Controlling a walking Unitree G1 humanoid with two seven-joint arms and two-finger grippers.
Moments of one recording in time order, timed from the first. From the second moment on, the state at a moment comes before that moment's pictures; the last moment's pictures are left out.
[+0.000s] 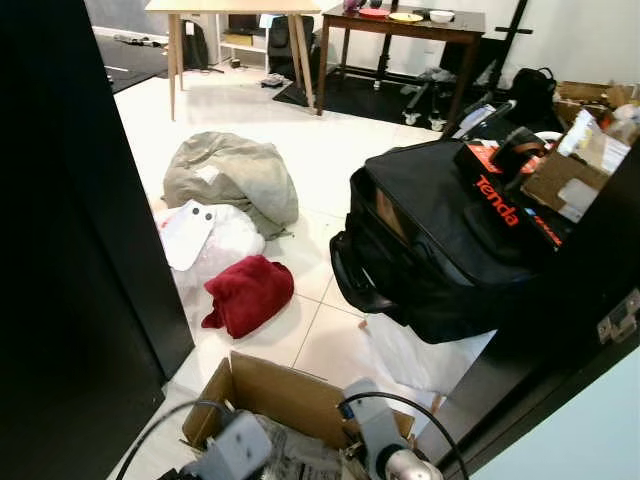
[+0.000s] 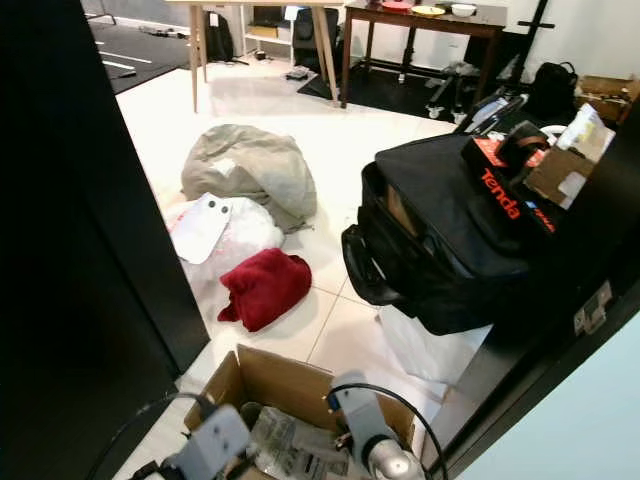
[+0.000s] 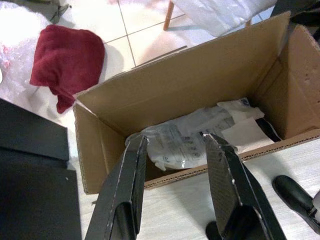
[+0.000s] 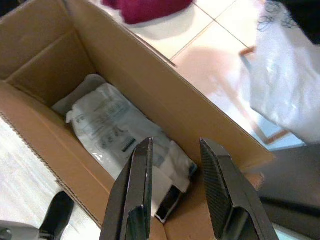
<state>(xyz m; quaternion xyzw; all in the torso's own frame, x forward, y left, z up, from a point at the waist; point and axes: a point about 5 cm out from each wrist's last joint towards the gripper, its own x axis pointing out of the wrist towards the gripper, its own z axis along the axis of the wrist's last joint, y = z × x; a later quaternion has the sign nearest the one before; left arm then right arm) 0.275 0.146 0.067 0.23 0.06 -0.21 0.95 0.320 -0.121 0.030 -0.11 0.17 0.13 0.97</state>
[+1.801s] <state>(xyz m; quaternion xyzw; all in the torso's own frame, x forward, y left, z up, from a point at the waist) 0.271 0.125 0.040 0.12 0.13 -0.13 0.98 0.276 -0.145 0.007 -0.04 0.22 0.02 0.97</state>
